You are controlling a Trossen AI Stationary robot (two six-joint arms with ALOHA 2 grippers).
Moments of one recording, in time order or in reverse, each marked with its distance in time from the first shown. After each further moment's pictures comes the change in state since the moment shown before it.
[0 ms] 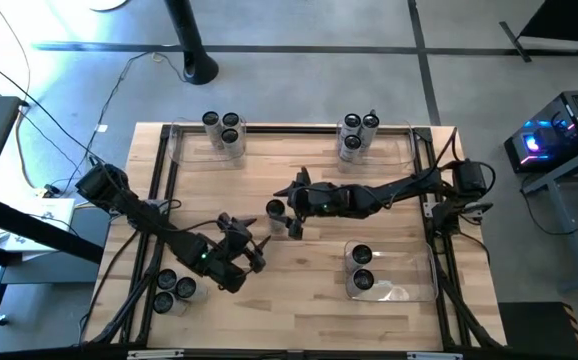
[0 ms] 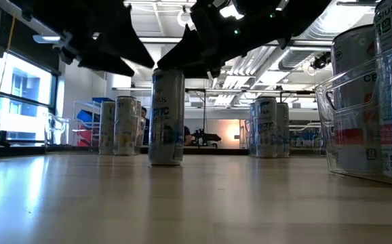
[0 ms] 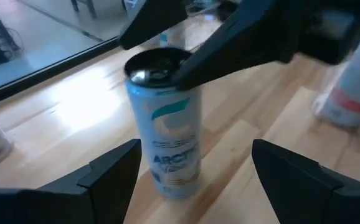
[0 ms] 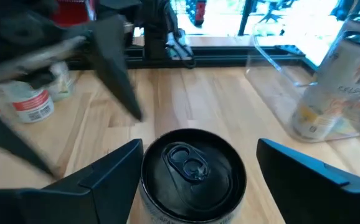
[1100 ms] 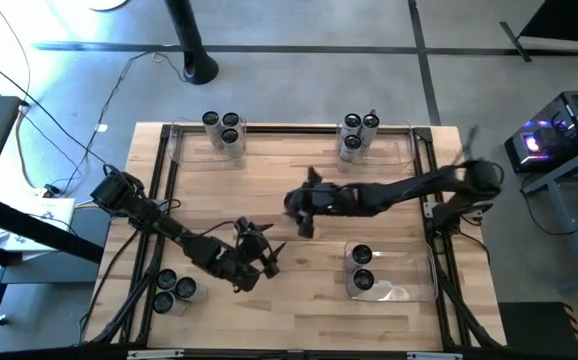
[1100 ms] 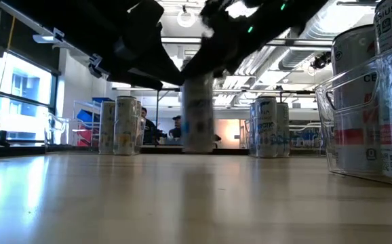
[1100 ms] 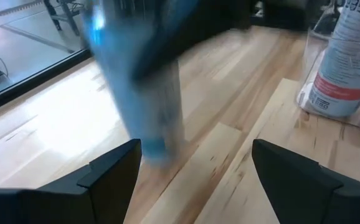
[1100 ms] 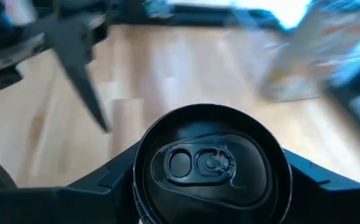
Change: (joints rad) left arm 0.047 0.148 0.000 0.360 0.052 0.301; right arm 0.014 -0.100 -0.001 -0.265 0.077 -0.006
